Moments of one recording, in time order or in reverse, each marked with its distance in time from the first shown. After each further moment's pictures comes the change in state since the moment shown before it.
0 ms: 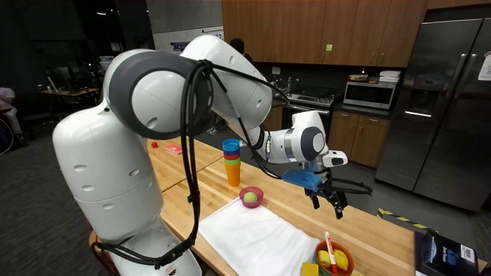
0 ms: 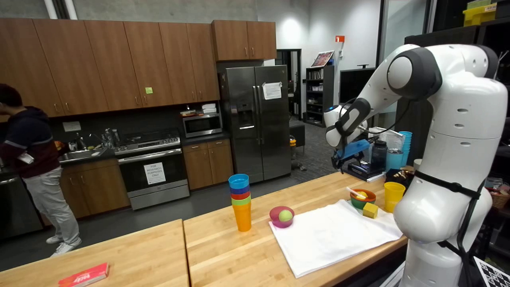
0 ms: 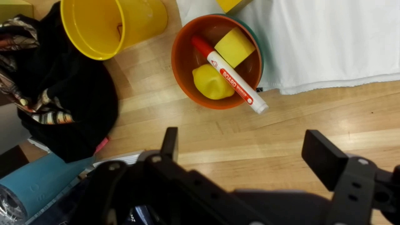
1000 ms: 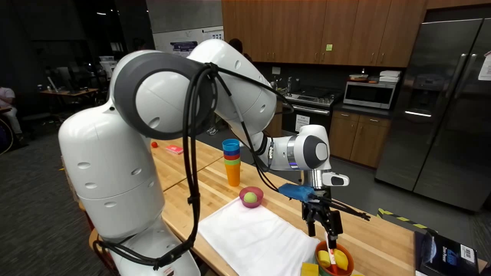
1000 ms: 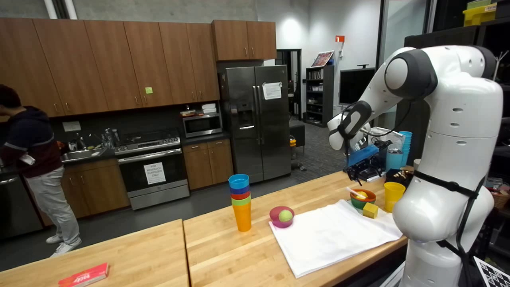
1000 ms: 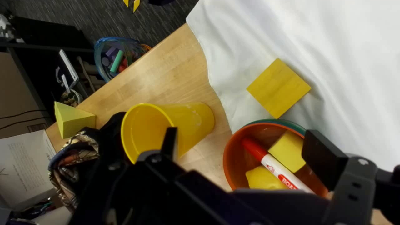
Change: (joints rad) arm -0.034 0.022 -0.002 -0.024 -0.007 -0.275 0.121
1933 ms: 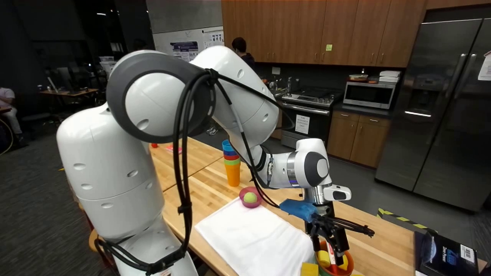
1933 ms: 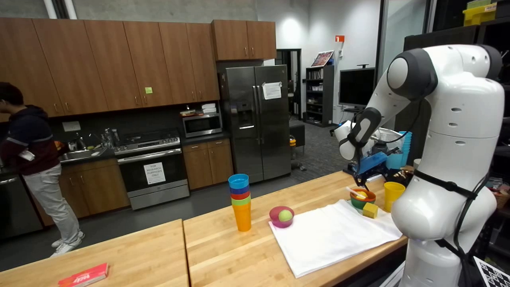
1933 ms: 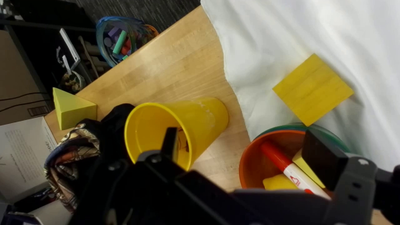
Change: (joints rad) arm -0.052 -0.007 -0.020 -0.100 -0.128 0.162 0.026
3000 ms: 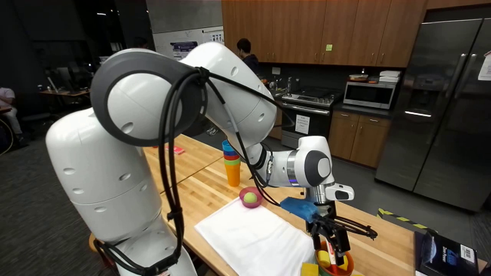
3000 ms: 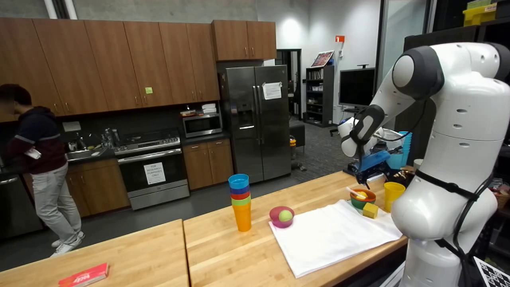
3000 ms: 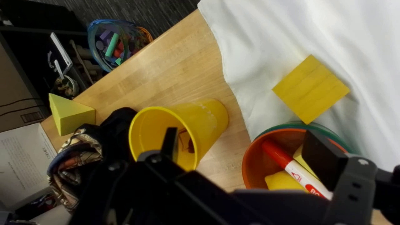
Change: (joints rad) arm -0.014 -0.043 -0.007 -0.013 0.031 0.002 -0.025
